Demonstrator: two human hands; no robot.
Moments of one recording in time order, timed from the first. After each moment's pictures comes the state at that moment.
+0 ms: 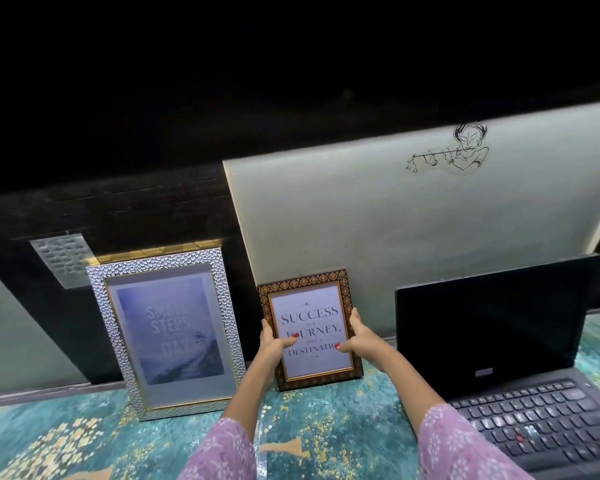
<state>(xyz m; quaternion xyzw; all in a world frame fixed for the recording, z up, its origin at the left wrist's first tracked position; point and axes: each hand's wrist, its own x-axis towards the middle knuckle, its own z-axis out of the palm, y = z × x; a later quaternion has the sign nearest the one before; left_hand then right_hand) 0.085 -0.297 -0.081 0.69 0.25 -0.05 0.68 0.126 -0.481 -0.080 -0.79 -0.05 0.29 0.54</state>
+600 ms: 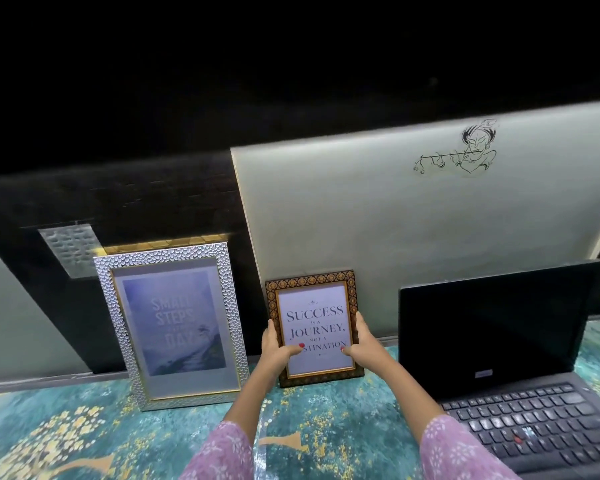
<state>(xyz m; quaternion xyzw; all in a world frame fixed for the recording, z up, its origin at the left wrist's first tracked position) 0.068 -0.300 -0.086 0.76 0.22 -0.04 0.61 0.108 -0.480 -0.086 -0.84 -0.03 0.20 0.50</state>
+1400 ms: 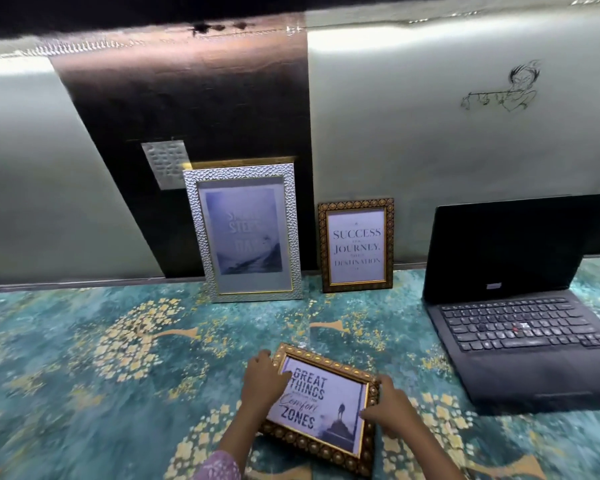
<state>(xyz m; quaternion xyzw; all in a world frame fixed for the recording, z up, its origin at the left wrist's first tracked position) -0.182 -0.237 -0.138 0.90 0.28 -0.10 0.33 -0.157 -0.461 -0.152 -0.90 0.03 0.31 0.30</state>
